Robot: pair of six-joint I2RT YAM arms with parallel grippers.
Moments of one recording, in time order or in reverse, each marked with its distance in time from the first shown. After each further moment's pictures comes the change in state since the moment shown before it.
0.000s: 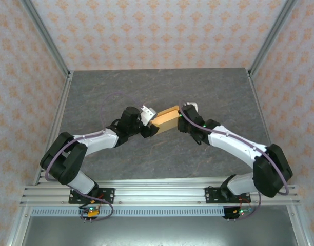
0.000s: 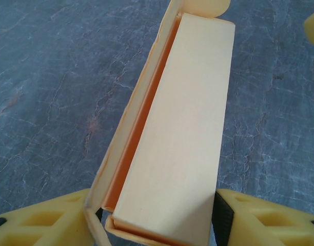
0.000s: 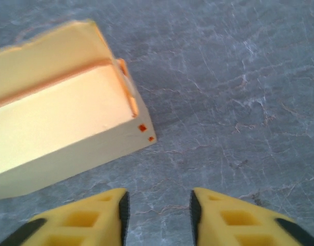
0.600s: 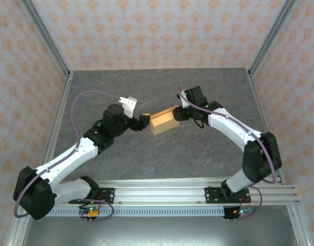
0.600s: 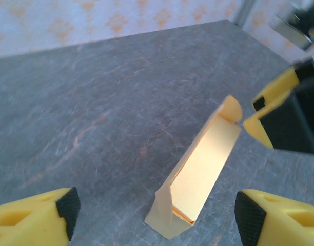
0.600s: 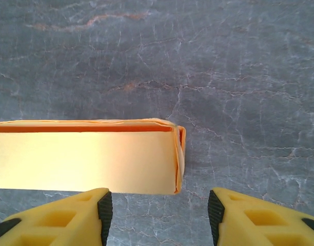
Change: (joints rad) left arm 0.000 -0.412 0.034 -0.308 -0.251 -0.335; right arm -0.177 0.204 0.259 -0.095 -0.380 -0.398
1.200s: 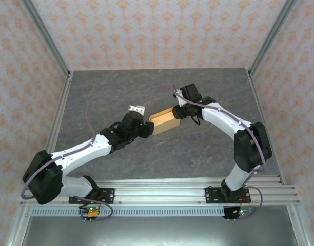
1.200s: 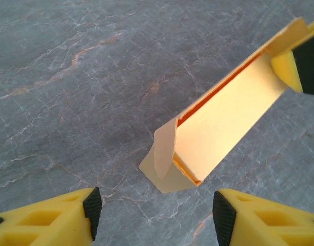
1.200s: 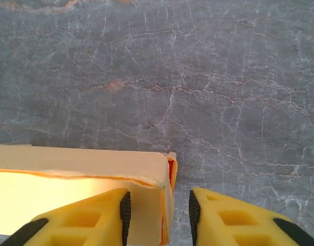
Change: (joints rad) left arm -0.165 0.178 0.042 -0.116 -0.221 -0.229; right arm -0.007 0.135 0.085 -0.016 0.014 -0.049
